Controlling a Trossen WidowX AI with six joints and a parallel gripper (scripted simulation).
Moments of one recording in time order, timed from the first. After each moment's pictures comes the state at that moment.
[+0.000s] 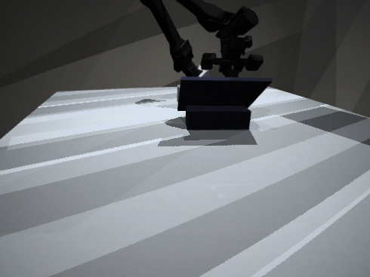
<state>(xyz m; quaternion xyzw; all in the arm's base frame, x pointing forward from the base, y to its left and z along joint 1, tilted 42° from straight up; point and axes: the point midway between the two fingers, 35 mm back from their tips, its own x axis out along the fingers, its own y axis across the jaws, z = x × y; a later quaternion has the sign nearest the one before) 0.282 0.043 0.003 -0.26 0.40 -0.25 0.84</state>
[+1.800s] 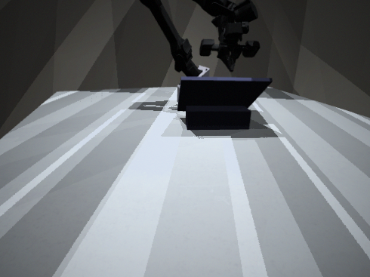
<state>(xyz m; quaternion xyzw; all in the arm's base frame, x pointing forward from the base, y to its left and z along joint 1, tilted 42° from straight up) 0.245 0.077 0.029 -0.27 0.40 -0.24 0.84</state>
